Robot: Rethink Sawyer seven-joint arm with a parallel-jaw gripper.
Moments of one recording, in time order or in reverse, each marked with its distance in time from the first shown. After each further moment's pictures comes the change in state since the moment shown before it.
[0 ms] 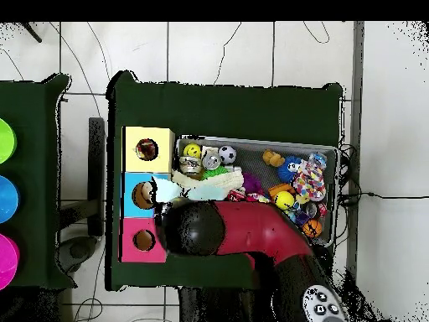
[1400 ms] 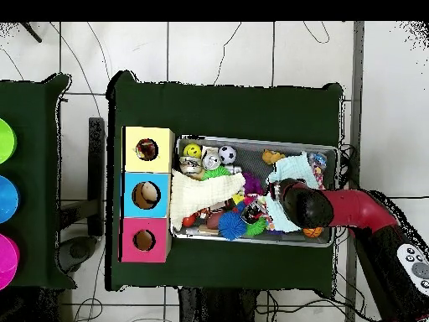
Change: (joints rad) arm -0.436 0.545 0.065 -0.388 -0.734 -0.190 -0.147
